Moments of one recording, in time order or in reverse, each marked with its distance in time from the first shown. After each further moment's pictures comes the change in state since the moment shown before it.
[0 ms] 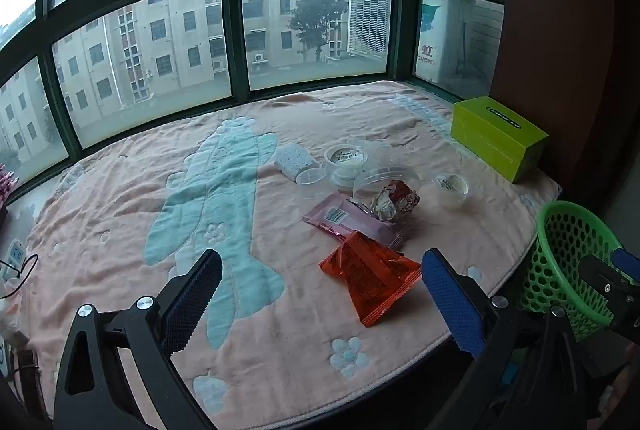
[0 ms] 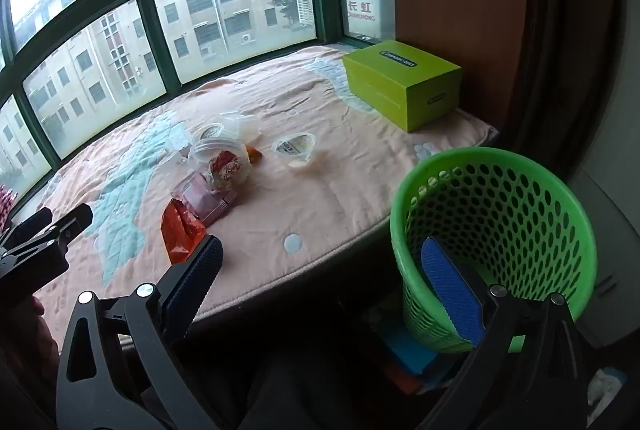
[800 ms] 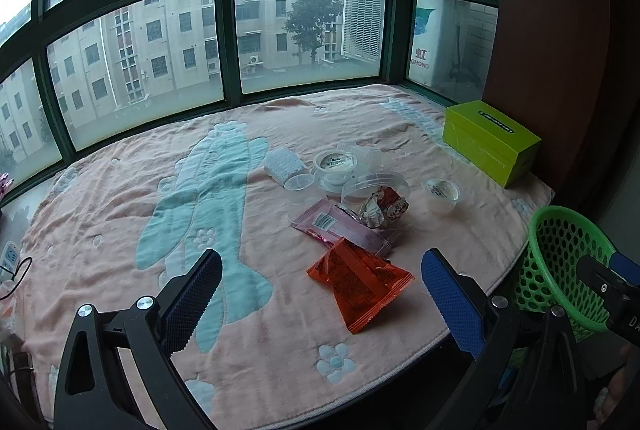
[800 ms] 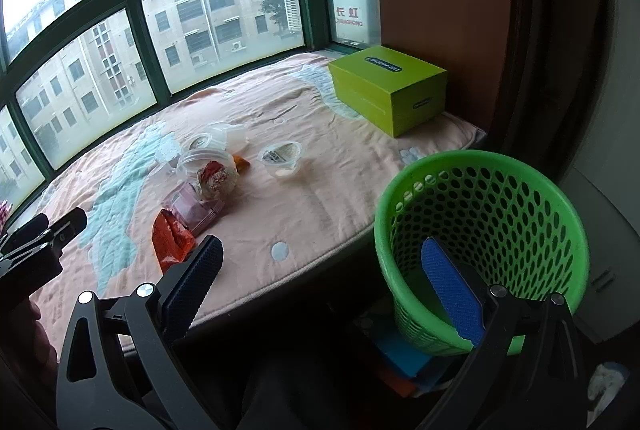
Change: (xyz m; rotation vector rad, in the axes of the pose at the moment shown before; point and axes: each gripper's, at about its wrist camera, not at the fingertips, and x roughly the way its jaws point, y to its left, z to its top) left arm 0.001 -0.008 0.007 -0.003 -0.008 -0.024; right arm -0.004 -0.011 0.002 0.025 -0.022 -0.029
